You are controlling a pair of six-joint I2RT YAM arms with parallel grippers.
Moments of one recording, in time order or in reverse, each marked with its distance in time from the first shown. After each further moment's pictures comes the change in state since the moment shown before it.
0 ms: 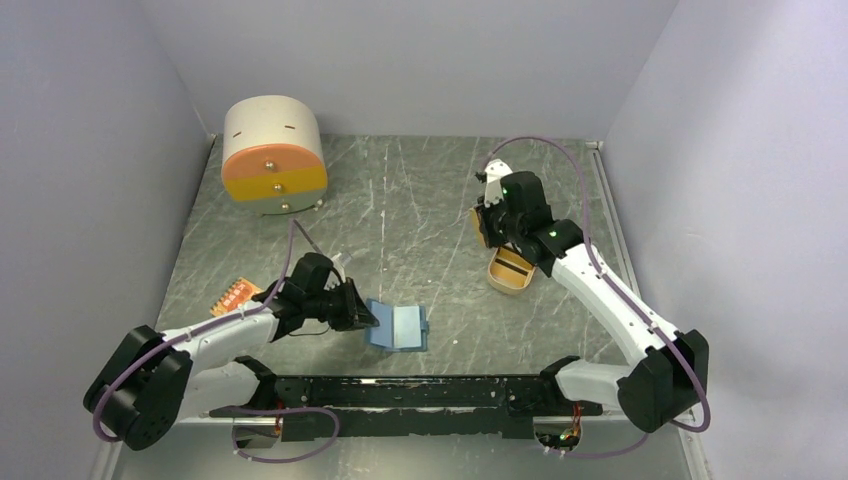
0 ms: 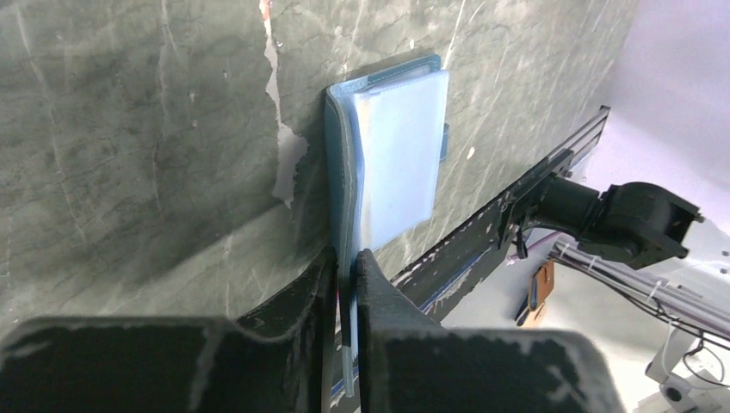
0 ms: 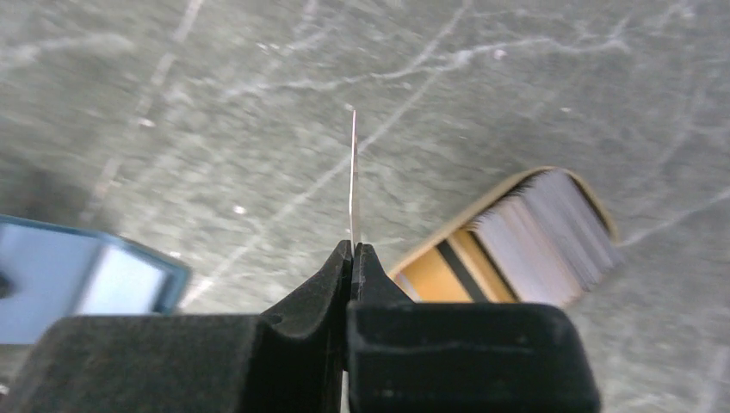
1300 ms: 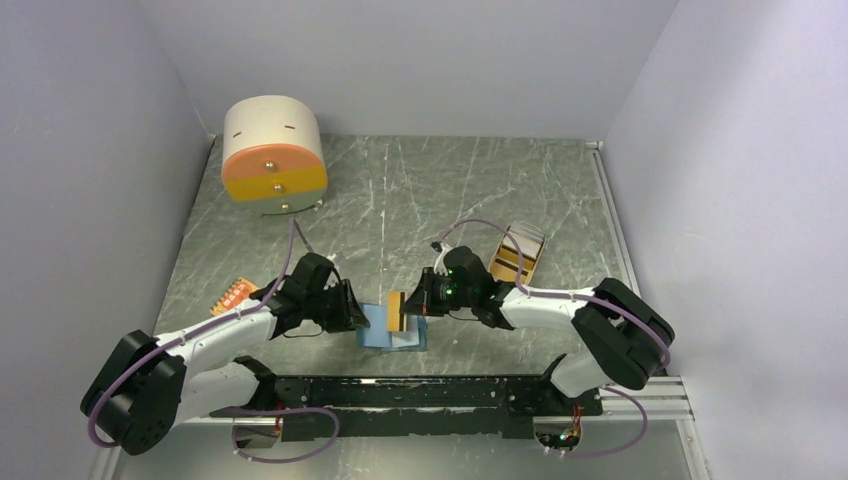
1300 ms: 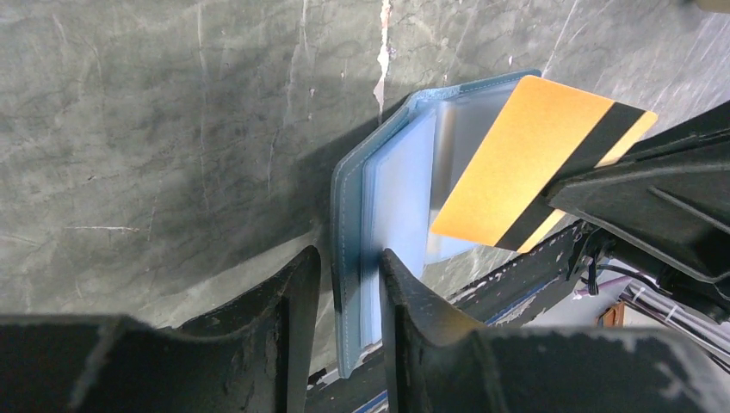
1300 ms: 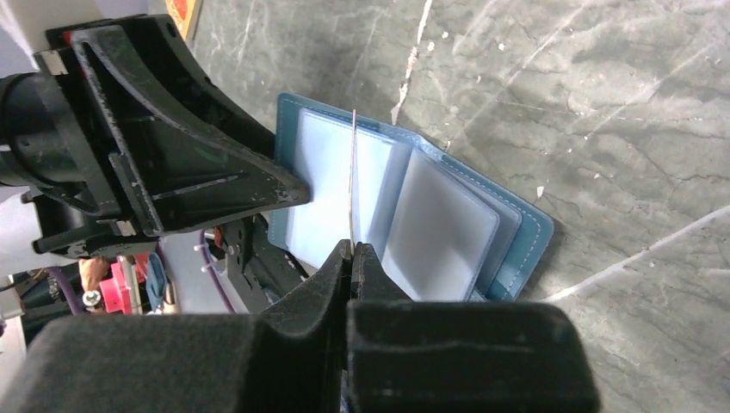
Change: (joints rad) left arm 0.000 -0.028 0.037 -0.180 -0.153 0.080; right arm 0.352 0.228 -0.510 0.826 -0.385 0.951
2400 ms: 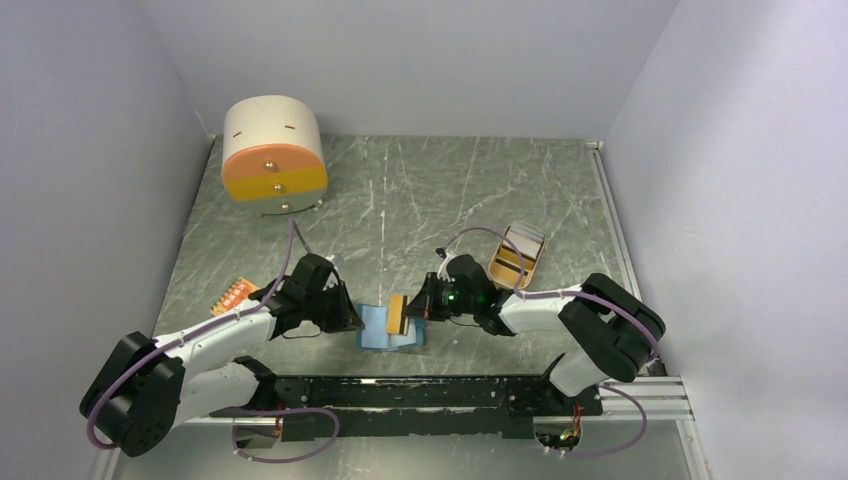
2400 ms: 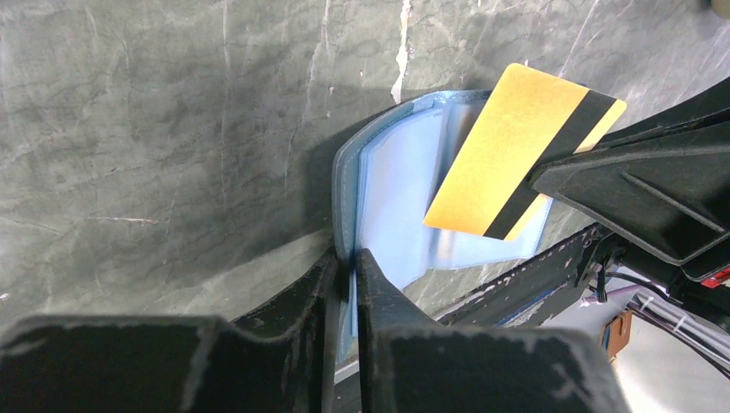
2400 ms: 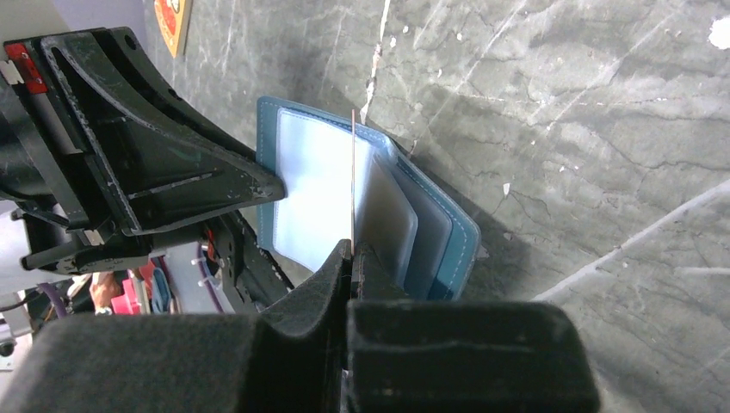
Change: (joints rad) left arm 0.000 -0.008 0.000 -0.024 -0.023 -0.001; right arm 0.000 0.061 -0.078 0.154 0.026 0.049
